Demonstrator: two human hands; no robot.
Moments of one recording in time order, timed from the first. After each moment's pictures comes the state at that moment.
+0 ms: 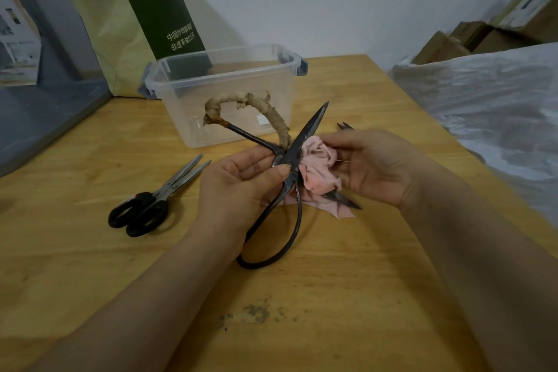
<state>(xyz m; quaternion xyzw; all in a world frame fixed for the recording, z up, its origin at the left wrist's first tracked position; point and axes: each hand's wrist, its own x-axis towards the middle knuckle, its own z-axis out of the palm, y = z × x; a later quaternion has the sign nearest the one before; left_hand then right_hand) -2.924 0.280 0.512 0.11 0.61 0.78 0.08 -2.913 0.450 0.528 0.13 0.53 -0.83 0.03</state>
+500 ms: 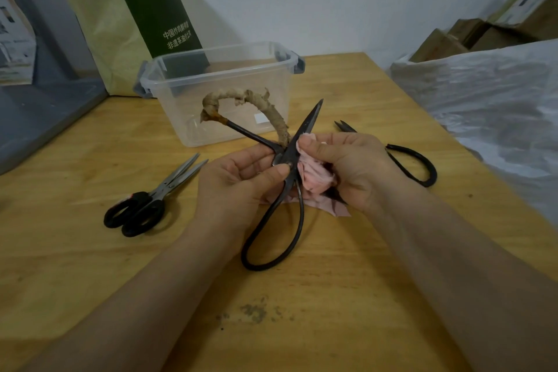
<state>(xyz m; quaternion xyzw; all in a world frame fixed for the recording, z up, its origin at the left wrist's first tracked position) -2.924 0.281 0.511 0.13 0.61 0.78 0.08 -2.921 0.427 0.511 0.16 0.54 -0.82 -0.08</state>
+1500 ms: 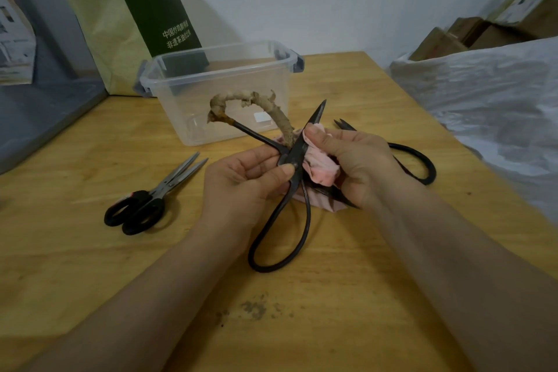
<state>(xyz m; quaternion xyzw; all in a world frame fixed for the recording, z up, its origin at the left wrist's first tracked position) -2.924 0.284 0.506 0.11 0.63 0.76 0.07 -2.921 0.431 0.514 0.19 0.50 -0.84 -0.08</state>
